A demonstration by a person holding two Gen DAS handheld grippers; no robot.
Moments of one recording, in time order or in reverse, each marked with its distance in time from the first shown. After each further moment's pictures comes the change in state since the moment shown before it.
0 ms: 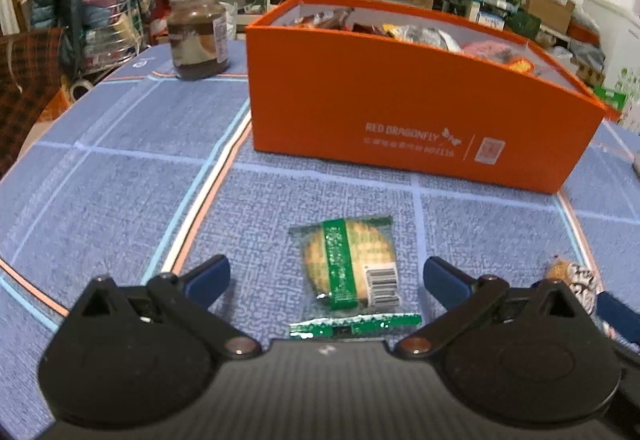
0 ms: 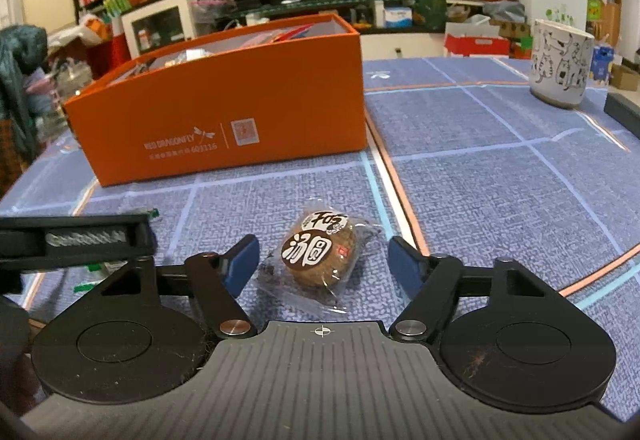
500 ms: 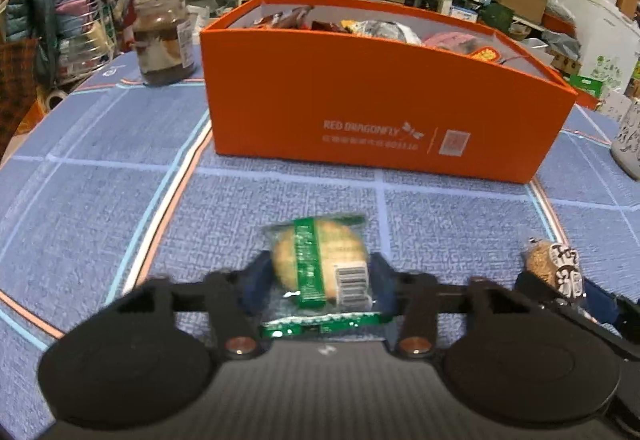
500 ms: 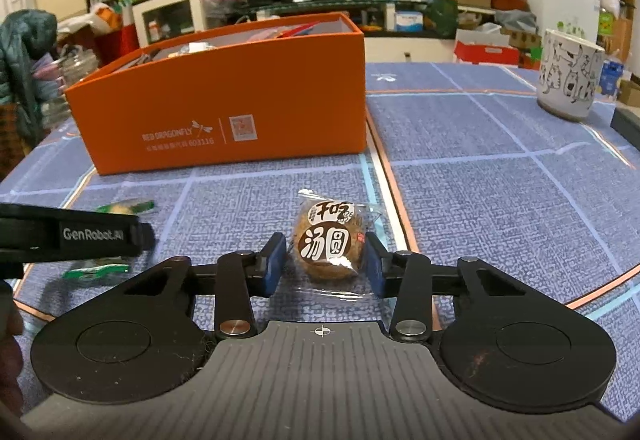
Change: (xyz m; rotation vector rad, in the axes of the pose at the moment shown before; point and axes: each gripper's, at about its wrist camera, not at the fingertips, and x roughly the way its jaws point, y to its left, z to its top) left arm 0.003 -0.014 0.001 0.050 0.012 -0.070; right arm 0.002 -0.008 0.001 -0.040 -0.008 0.024
